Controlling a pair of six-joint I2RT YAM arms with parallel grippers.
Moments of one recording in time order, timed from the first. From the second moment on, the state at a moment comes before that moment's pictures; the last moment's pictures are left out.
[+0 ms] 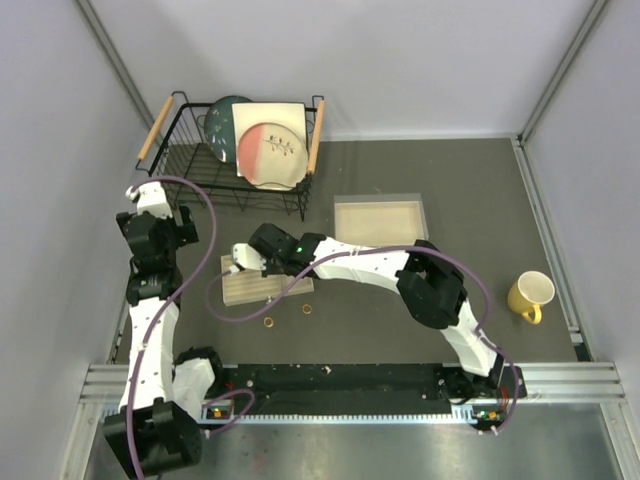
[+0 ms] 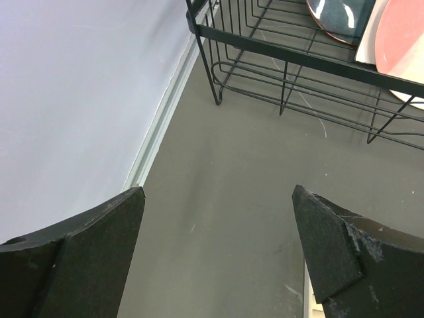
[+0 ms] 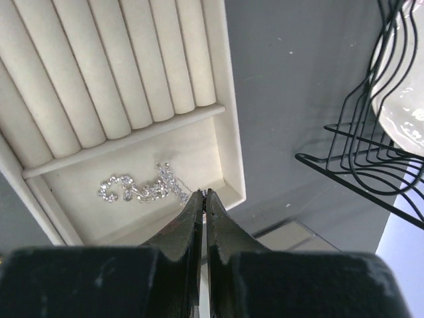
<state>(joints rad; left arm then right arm) 0.24 0.85 0.69 -0.12 -0.11 0.08 1.12 2.15 1.75 -0.51 0.28 -0.66</state>
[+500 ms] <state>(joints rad) 0.26 0.85 0.69 -0.11 -0.11 0.08 1.10 2.22 1.81 -0.47 0.29 -0.70</state>
